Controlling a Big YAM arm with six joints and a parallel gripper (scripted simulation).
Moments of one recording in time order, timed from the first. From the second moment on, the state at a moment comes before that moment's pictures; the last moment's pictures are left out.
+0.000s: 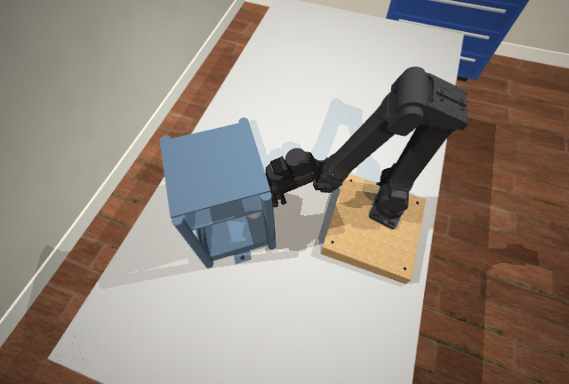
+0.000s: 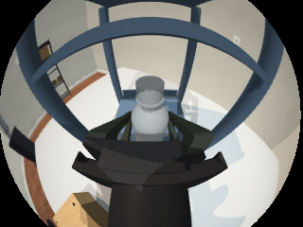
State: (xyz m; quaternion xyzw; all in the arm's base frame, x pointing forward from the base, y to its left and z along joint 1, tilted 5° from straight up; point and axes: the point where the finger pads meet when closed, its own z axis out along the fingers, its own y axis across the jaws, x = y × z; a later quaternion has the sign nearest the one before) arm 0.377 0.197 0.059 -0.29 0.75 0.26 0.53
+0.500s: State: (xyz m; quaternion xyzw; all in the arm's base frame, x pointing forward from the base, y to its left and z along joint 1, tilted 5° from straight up) arm 0.377 0.197 0.059 -0.29 0.75 0.26 0.53
